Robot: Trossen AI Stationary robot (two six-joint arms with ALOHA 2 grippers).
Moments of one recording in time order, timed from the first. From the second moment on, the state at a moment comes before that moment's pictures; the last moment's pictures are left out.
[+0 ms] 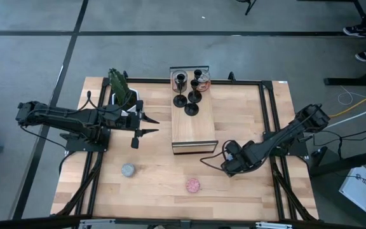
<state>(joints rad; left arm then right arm) -0.02 0.81 0.54 0.08 -0.06 0.20 0.54 1.59 0.91 -0.96 0.21 1.43</state>
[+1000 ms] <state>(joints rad) -0.02 0.81 0.54 0.08 -0.06 0.20 0.54 1.64 0.91 -0.88 0.13 1.37</state>
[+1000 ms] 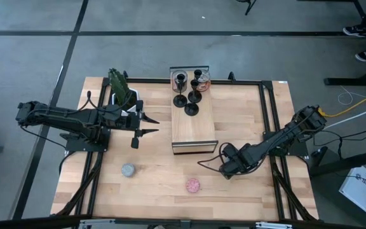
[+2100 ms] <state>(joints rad) -0.02 0.81 0.54 0.08 -0.06 0.20 0.54 1.57 1.10 -1.18 0.05 1.24</state>
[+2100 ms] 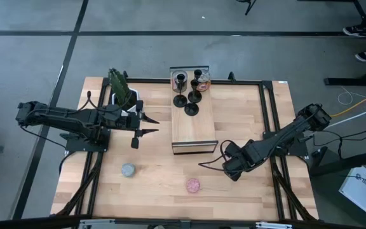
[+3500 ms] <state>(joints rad) -0.02 0.81 0.54 0.08 -0.06 0.20 0.41 1.57 1.60 -1.57 0.21 0.96</state>
